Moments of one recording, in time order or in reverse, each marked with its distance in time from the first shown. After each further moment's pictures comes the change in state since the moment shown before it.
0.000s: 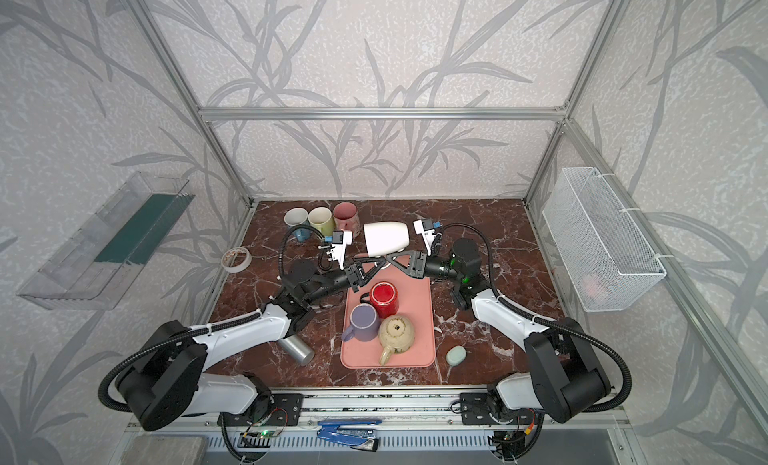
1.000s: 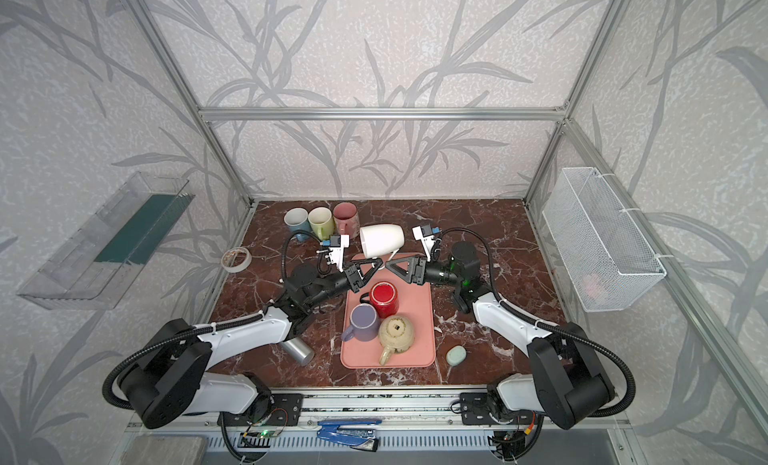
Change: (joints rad) left arm -0.002 0.009 -0.044 -0.028 -0.114 -0.012; right arm 0.006 -0.059 -0.029 -0.141 0.039 -0.127
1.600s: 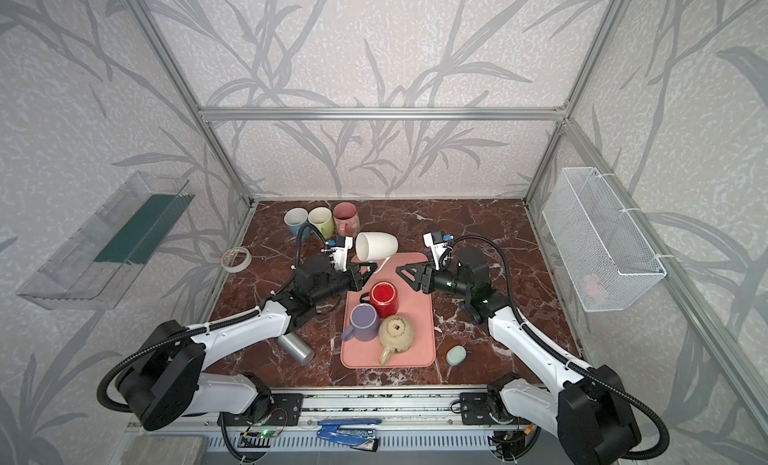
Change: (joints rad) left arm 0.014 -0.012 0.127 -0.466 -0.151 0.151; right arm 0.002 -0.219 -0.022 -0.384 0.217 -0.215
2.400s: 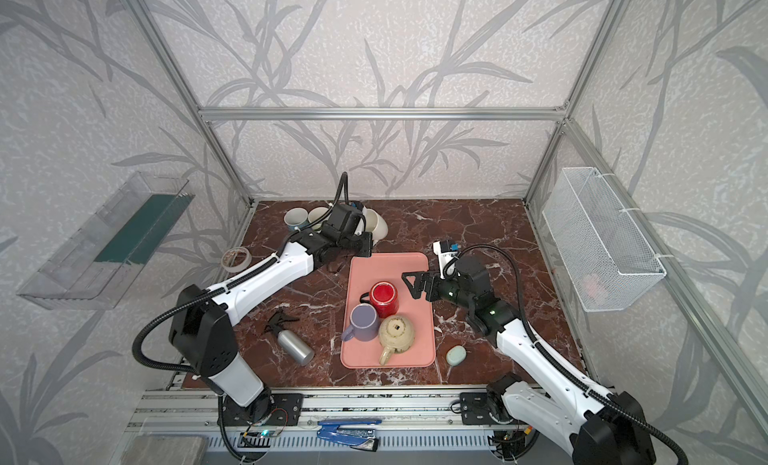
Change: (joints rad) left arm 0.016 0.366 0.798 -0.964 -0.312 0.265; right arm 0.062 -0.135 -0.013 -0.262 0.346 -0.084
